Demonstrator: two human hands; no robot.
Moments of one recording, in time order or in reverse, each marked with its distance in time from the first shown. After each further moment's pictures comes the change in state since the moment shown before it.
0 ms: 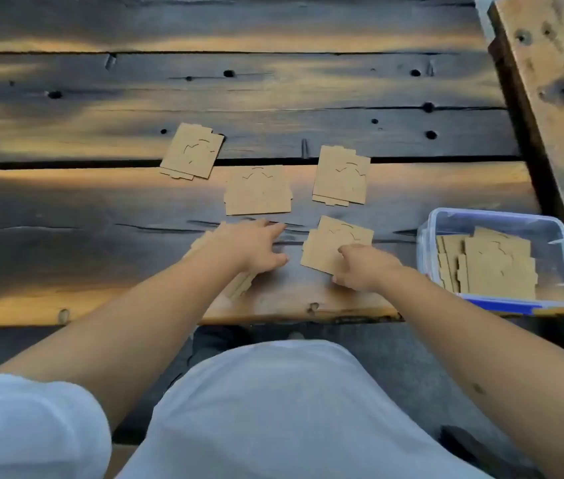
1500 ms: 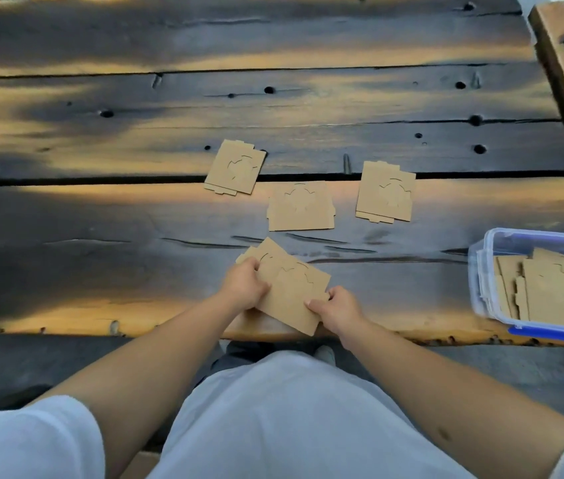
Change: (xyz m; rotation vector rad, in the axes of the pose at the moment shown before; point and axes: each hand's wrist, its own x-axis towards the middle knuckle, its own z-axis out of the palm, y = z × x) left_hand -0.035 -0.078 0.053 -0.639 0.099 -0.442; right_hand 0.017 -0.135 0.065 1.045 0.069 0.360
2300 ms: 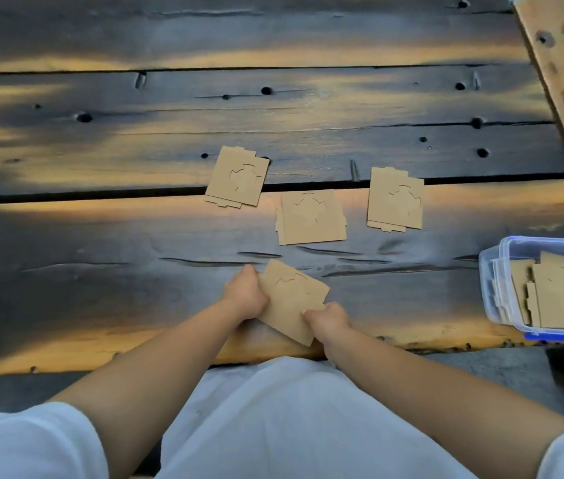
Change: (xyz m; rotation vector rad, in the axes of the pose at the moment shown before) left_hand 0.048 -0.026 -0.023 0.098 -0.193 -0.020; right_hand 0.010 -0.037 0.059 0.110 0.103 0.245
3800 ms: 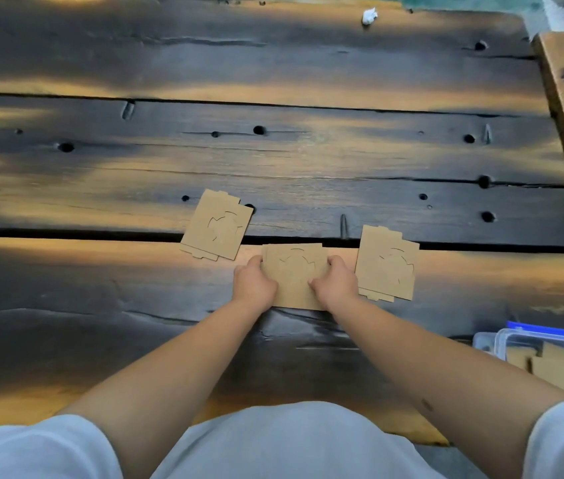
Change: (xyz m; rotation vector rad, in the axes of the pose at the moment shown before) left_hand 0.095 0.111 -0.034 -0.403 0.286 -0.036; right_hand 0.110 -0.156 -0.083 -0.338 0.130 -0.401
